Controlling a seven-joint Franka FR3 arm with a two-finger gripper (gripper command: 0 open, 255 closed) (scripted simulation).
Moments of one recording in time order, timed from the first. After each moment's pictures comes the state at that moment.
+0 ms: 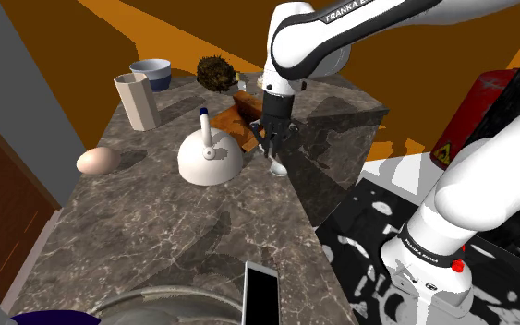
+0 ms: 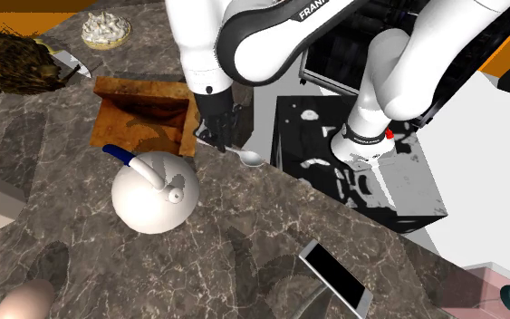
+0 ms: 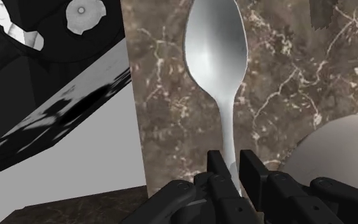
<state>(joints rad) -0.07 -0.30 0.29 -2.43 0.35 2.11 0.71</state>
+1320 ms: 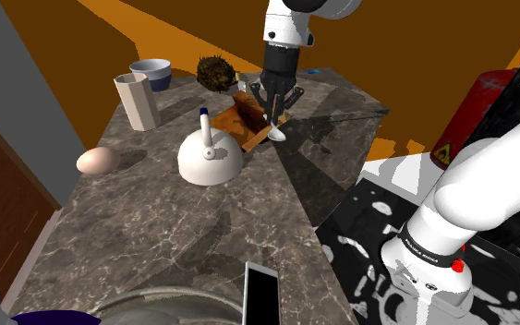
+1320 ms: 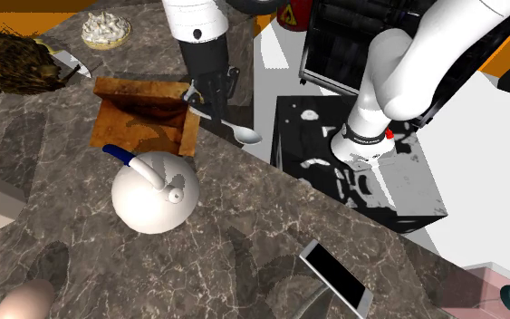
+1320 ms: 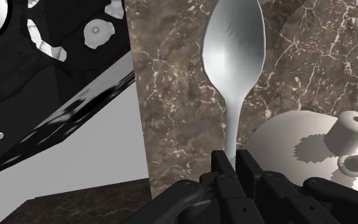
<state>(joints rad) -0.08 -0.37 0.26 -2.23 0.32 1.83 0.76</state>
